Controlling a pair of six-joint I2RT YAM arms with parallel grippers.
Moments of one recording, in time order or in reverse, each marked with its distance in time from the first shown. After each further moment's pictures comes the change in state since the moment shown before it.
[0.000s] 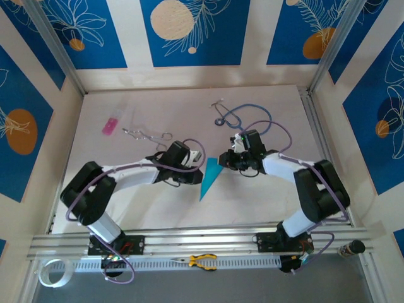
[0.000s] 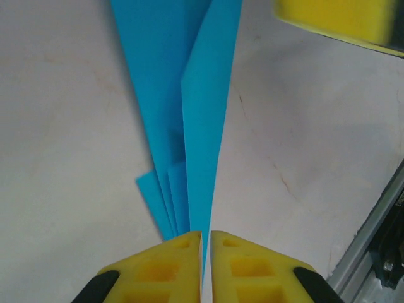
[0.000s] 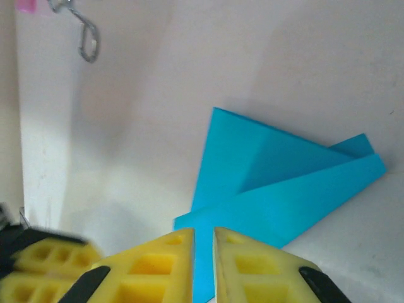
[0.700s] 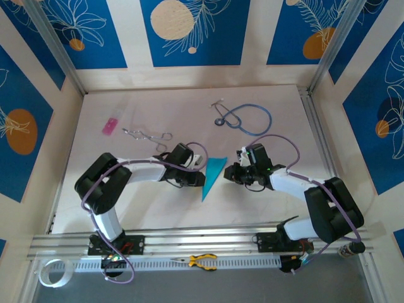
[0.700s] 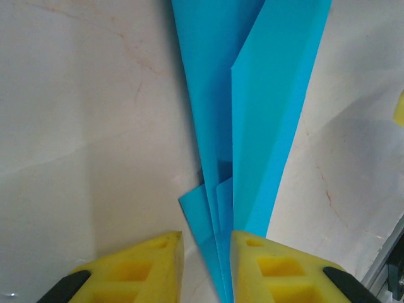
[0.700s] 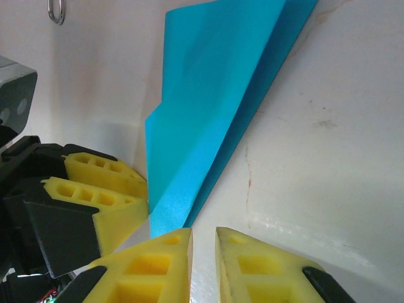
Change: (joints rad) left arm 0.010 0.131 0.020 0.025 0.039 -0.037; right arm 0.025 -0.158 -0.198 0.005 0.030 0.090
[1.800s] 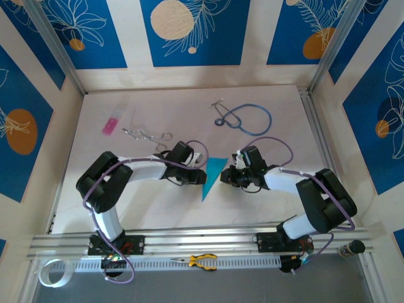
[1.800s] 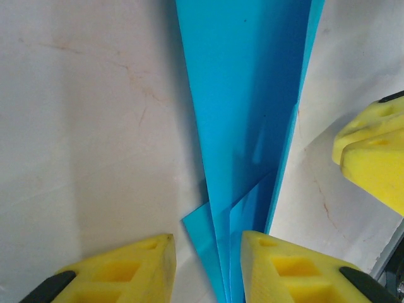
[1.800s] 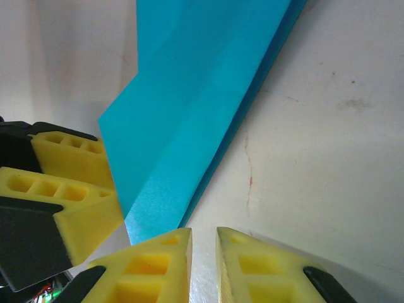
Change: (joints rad) left arm 0.008 0.019 0.030 -0.005 0.003 0.004; right arm 0.048 0.095 0.001 0.056 0.000 0.033
